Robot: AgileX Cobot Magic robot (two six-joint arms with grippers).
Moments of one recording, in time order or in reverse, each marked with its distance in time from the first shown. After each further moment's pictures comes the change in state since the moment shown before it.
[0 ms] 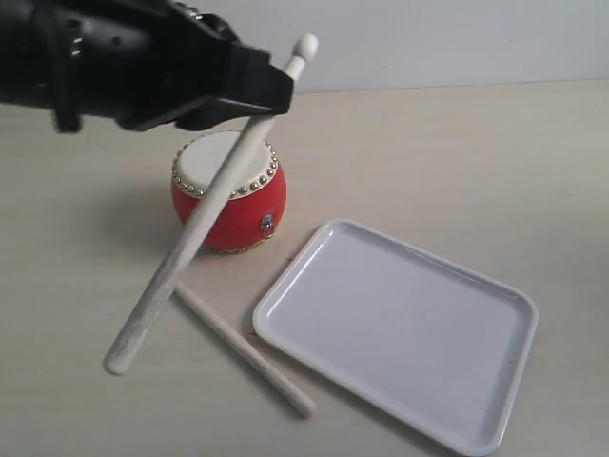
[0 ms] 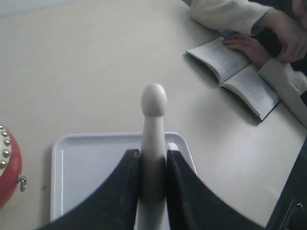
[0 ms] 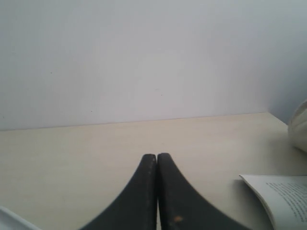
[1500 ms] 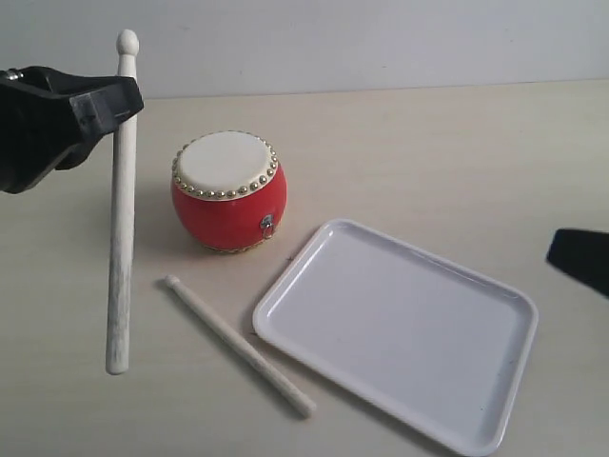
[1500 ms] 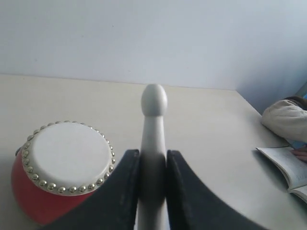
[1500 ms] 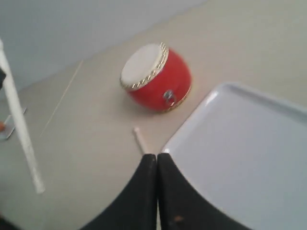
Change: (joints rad) left arm 0.004 -0.241 0.438 -0.129 -0.608 -0.047; right arm 0.000 0.508 -0.274 1.210 0.651 -0.689
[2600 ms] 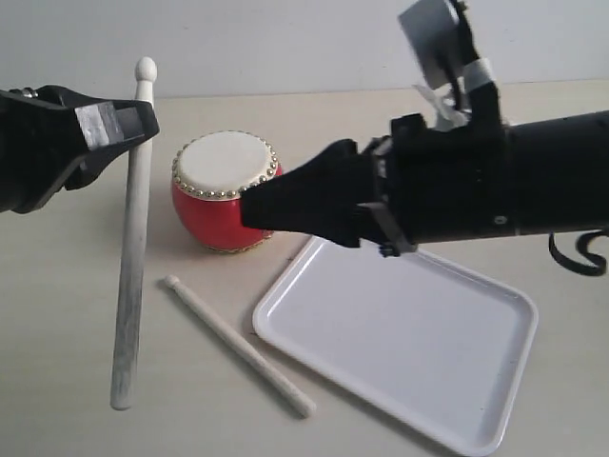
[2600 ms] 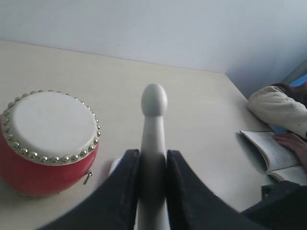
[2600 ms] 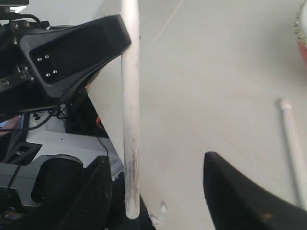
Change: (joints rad) left arm 0.000 0.000 -0.004 0.006 0.091 -0.079; right arm 0.581 0.849 -0.386 0.536 0.016 -0.586
